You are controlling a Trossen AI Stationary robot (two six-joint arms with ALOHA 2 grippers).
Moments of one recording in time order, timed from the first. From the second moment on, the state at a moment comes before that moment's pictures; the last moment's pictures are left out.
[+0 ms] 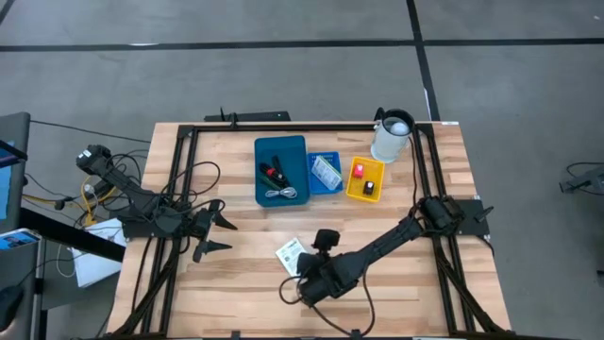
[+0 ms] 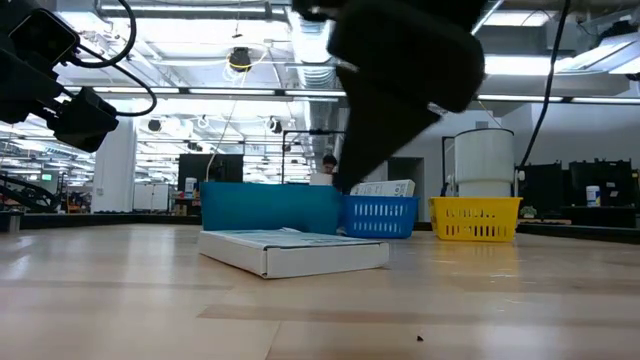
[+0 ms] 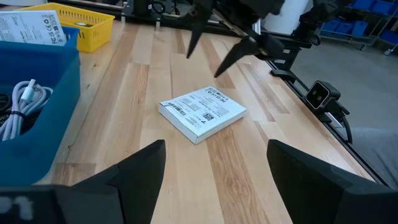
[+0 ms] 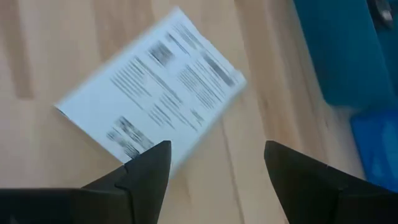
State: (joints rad) left arm -0.62 0.35 0.02 0.06 -0.38 -0.32; right arm 0.52 2.20 1.73 -0.93 0.59 0.55
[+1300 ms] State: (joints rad) left arm -0.62 0.35 0.02 0.06 -0.40 -0.28; right arm 0.67 2.20 1.73 -1.25 0.70 0.95
